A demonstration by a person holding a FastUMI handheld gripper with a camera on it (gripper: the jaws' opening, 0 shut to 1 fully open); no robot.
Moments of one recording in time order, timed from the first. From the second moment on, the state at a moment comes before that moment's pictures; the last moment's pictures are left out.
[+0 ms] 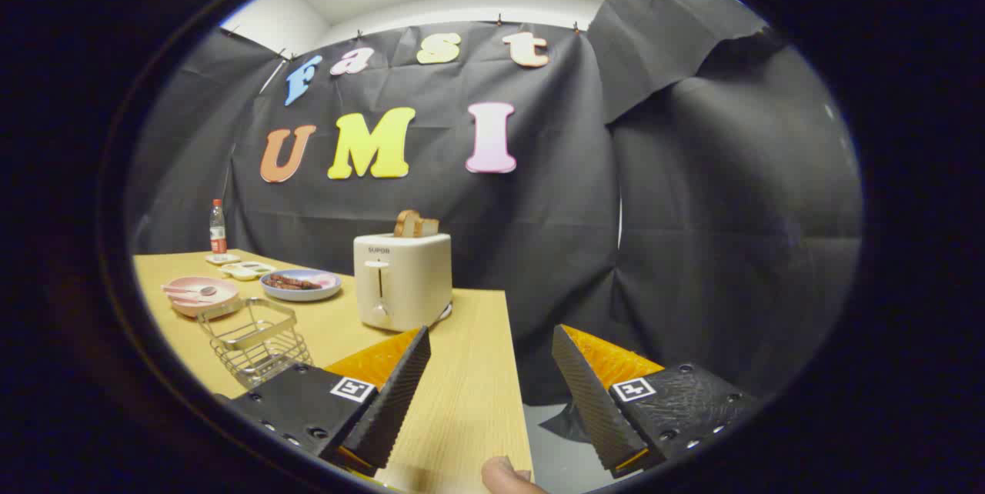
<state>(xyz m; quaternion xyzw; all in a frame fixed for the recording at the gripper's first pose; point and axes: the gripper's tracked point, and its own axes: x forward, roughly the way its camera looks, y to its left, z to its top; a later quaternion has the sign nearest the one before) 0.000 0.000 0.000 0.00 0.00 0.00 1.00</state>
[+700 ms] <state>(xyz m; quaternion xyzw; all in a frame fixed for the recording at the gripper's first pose) -0.067 0.258 0.247 0.03 -0.02 -0.06 1.00</state>
